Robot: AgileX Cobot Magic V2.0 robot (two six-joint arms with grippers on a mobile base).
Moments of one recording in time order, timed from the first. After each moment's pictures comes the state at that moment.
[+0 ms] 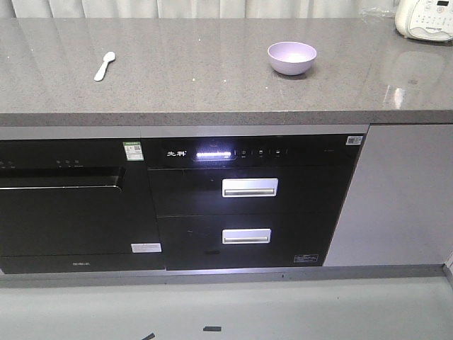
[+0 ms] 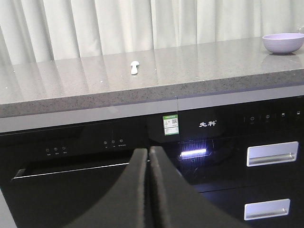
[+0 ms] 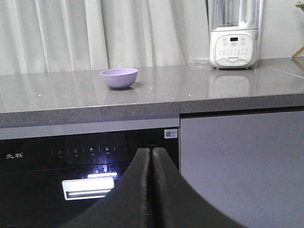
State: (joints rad) left arm -0.01 -0.01 0.03 0.10 0.13 -0.08; right arm -0.06 -0.01 0.03 -0.03 0.05 0.08
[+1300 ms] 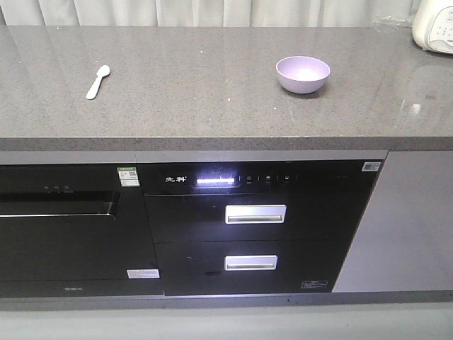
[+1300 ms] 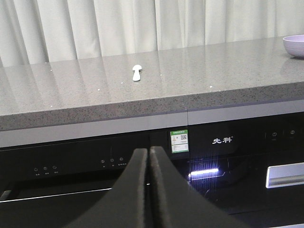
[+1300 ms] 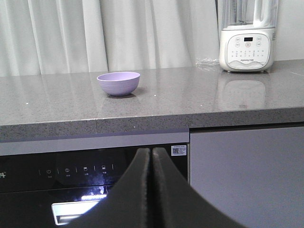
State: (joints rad) left arm -0.01 -0.01 0.03 0.10 0.13 -0.08; right arm -0.06 -0.01 0.03 -0.03 0.05 0.08
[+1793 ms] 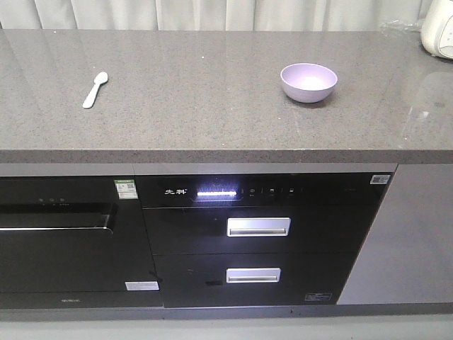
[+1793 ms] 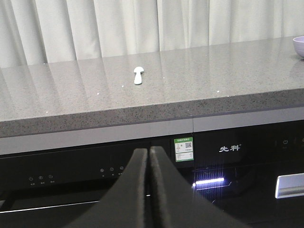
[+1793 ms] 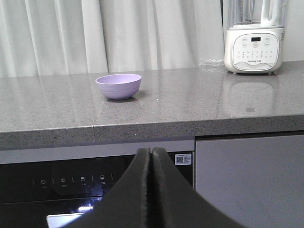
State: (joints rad) left arm -0.01 -0.01 0.03 0.10 0.13 -0.08; right arm -0.06 -0.01 0.03 -0.03 0.05 0.08
